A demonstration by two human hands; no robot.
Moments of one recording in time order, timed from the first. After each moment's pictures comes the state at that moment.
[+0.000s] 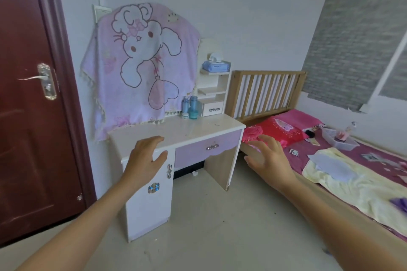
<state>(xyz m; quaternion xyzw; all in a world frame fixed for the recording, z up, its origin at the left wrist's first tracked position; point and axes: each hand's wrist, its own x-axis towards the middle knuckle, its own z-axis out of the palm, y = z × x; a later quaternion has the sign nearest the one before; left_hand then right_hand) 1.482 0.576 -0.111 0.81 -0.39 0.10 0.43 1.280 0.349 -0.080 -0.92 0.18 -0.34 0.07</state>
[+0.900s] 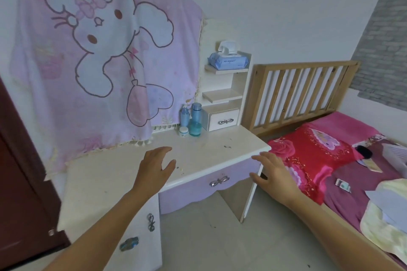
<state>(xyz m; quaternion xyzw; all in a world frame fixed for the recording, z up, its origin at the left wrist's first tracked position) 1.722 0.258 -0.152 0.86 -0.30 0.04 0.41 1.549 0.016 -0.141 -0.95 0.19 -0.21 0.16</state>
